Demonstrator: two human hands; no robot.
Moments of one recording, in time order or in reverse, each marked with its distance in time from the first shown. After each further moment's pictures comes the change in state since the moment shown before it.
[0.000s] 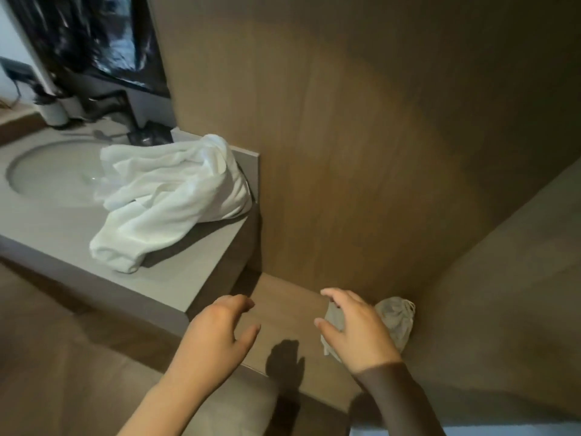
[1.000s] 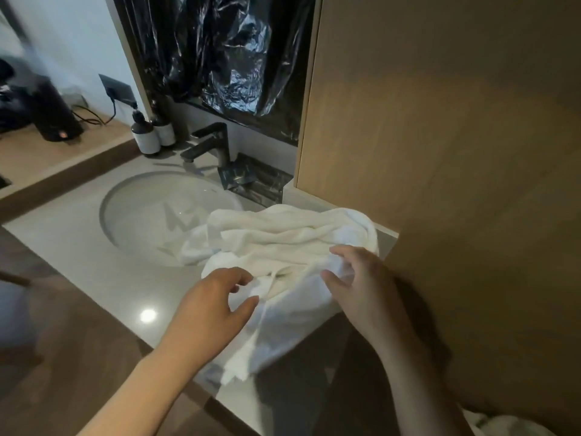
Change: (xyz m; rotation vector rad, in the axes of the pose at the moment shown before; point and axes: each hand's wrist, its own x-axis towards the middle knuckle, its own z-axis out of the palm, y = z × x) left_hand 0.178 -0.207 -0.177 -0.091 0.226 -0.145; right_hand 0.278 -0.230 0.069 0.079 0.214 -0.240
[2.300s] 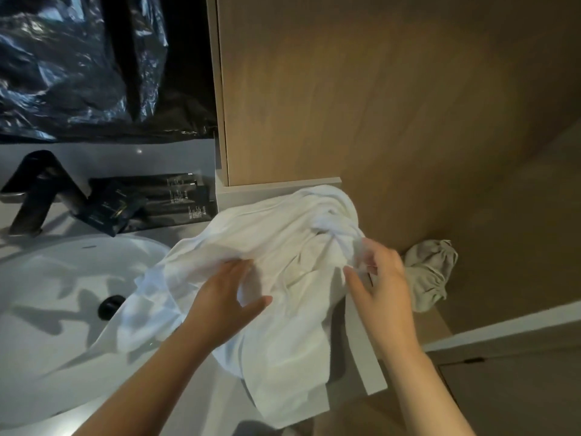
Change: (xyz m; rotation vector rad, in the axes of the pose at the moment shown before) left_hand 0.152 -0.088 0.025 -0.019 -0.502 0.604; right_hand -0.050 -0.075 0.077 -0.031 0.590 0.687
